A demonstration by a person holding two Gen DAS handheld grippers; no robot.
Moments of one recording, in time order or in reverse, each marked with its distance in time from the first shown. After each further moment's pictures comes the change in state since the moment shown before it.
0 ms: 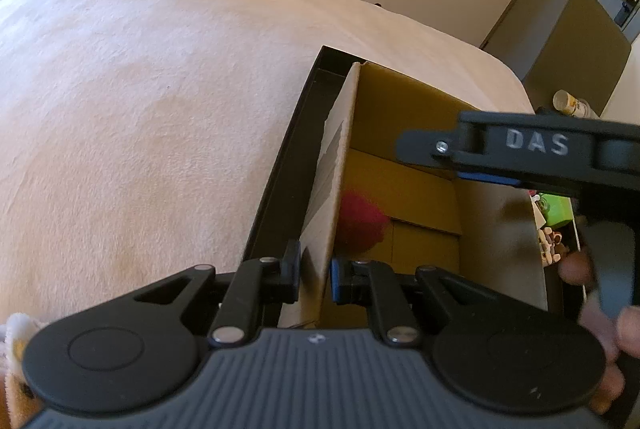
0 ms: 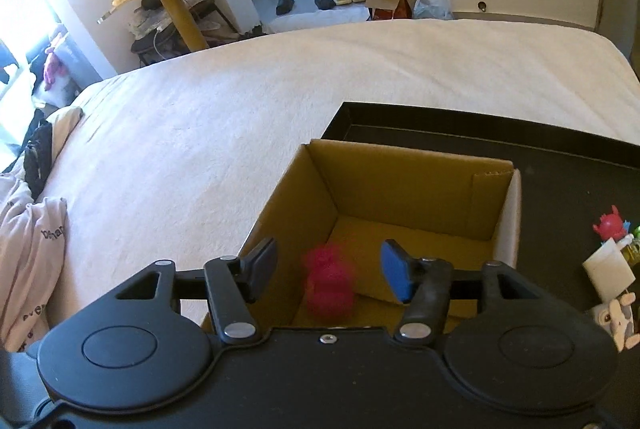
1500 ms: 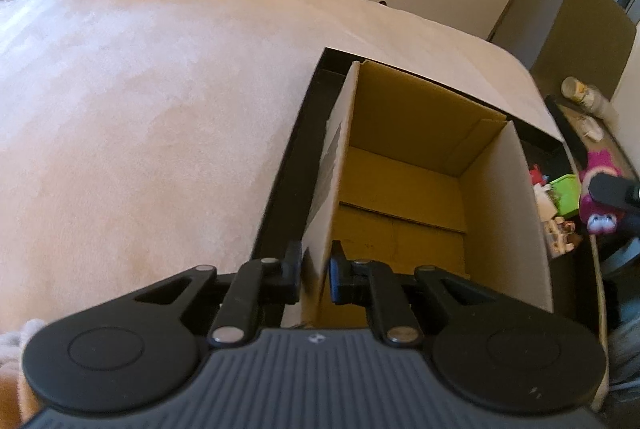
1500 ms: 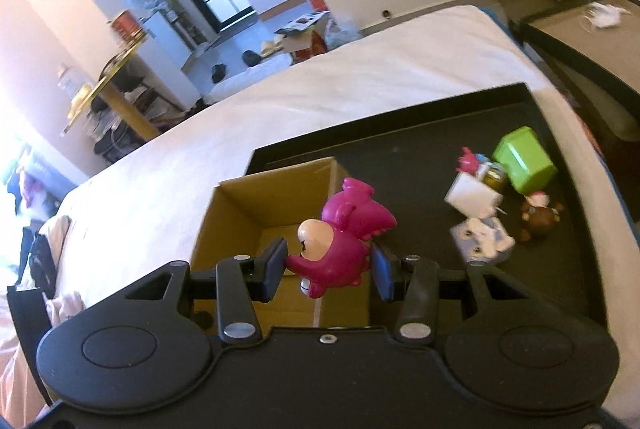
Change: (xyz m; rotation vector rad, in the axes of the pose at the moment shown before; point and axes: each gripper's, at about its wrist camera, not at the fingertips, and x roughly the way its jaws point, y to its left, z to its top) left arm -0.002 -0.017 -0.001 0.051 -0.008 0.073; right arm -0.078 -0.078 -0.036 0.300 -0.138 -0.050
